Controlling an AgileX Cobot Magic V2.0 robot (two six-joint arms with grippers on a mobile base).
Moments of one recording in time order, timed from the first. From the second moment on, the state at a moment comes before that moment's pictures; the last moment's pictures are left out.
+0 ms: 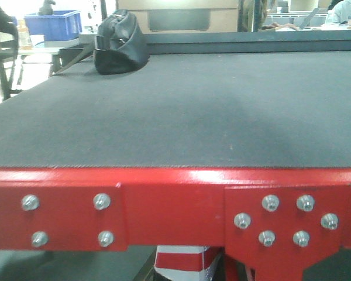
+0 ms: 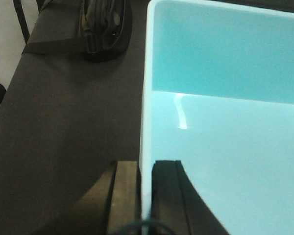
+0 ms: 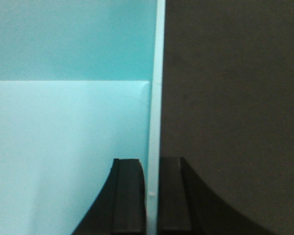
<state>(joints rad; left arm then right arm) -0.51 1.55 -2.00 0.43 1.12 -0.57 0.38 1.48 -1.91 -0.29 1.19 0.47</state>
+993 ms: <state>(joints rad) -0.51 1.55 -2.00 0.43 1.12 -0.57 0.38 1.48 -1.91 -0.29 1.19 0.47</state>
